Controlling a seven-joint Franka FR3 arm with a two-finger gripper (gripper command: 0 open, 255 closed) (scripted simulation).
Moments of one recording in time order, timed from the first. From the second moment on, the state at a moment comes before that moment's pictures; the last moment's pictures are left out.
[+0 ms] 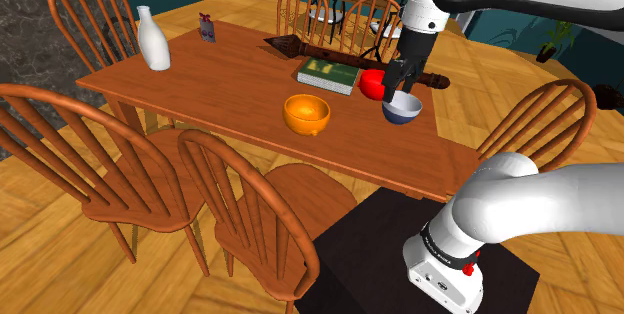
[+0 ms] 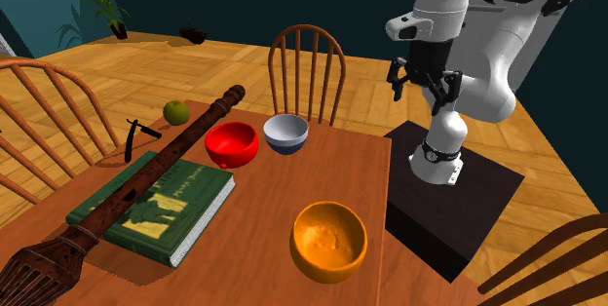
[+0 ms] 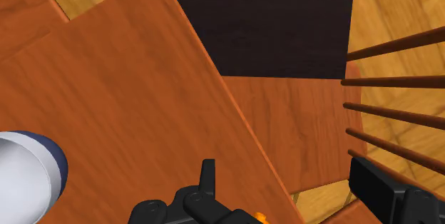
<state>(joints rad) 0.00 -0.79 -0.05 -2.43 -0.01 1.57 -0.07</state>
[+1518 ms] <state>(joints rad) -0.11 -0.32 -0.39 -2.46 -0.23 2.17 -0.44</state>
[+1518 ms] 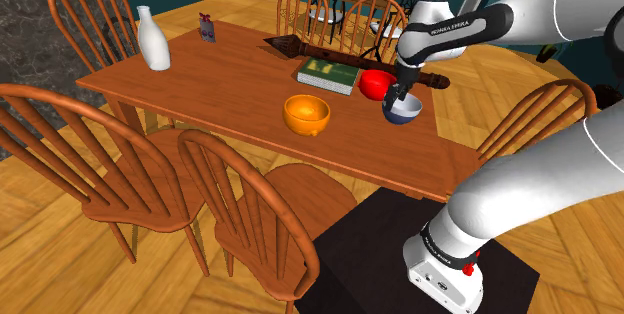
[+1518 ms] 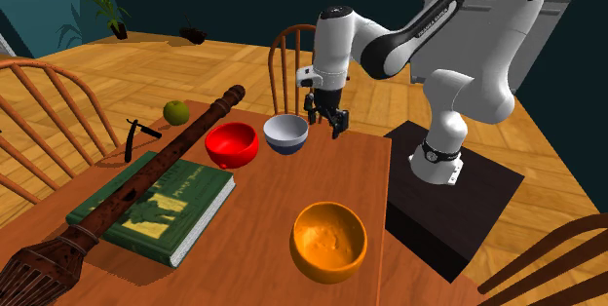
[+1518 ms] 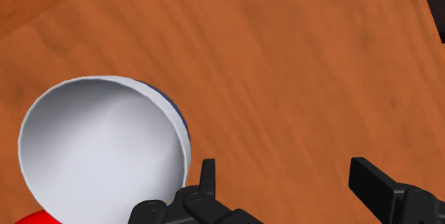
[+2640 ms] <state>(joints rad) -0.13 0.02 -0.49 -2.38 -0.11 2.46 -0.64</state>
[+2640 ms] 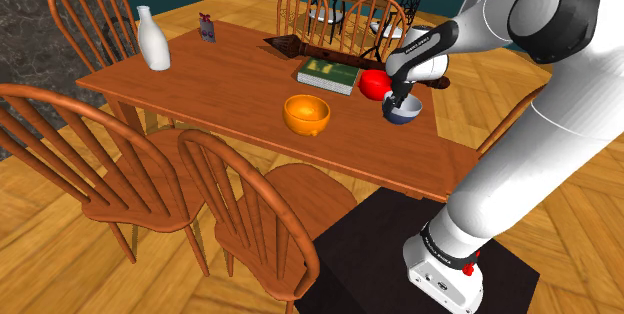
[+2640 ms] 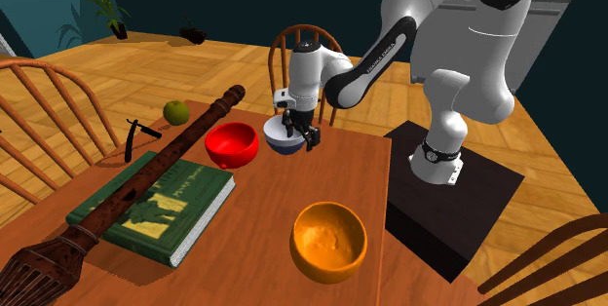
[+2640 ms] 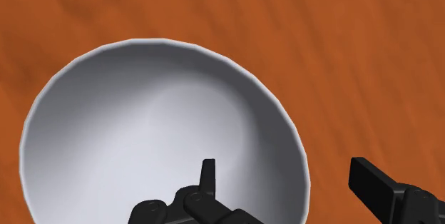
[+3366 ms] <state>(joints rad) -0.12 0.02 -0.49 -2.38 -0.11 2.46 -0.64</state>
